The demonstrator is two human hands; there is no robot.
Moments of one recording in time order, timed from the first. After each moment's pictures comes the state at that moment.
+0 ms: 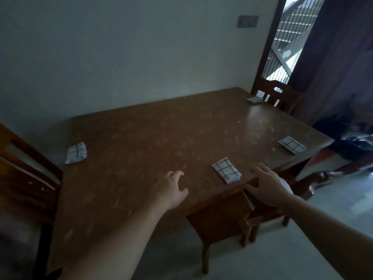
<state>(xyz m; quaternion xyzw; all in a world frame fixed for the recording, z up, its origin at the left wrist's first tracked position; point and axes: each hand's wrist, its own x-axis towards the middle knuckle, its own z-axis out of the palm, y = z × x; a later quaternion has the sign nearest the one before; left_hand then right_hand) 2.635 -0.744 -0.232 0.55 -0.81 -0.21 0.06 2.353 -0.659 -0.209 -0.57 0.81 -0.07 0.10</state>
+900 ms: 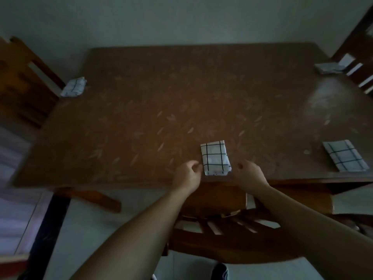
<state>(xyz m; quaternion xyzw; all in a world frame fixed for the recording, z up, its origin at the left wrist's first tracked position) 2.400 -0.783 -0.355 0.73 -0.54 -0.37 0.20 2.211 -0.806 -0.338 -0.63 0.71 -0.05 0.31</state>
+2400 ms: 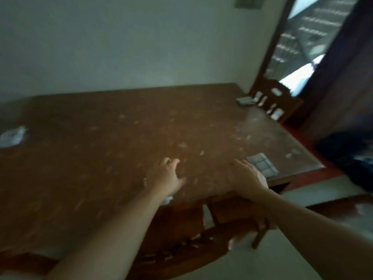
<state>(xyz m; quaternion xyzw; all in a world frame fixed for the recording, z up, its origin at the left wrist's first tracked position) 2.306 -0.815 -0.251 0.64 -0.75 -0.15 0.06 2.066 -0.782 -0.238 -0.62 0.77 -0.07 0.12</state>
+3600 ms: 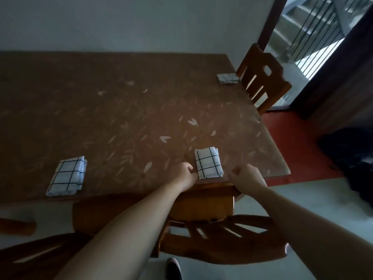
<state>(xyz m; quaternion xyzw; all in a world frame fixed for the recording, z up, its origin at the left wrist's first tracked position) 1.980 -0.860 -0.330 0.70 -0.57 -0.43 0.09 1.776 -0.852 -0.307 -0.56 0.77 -0.07 0.30</state>
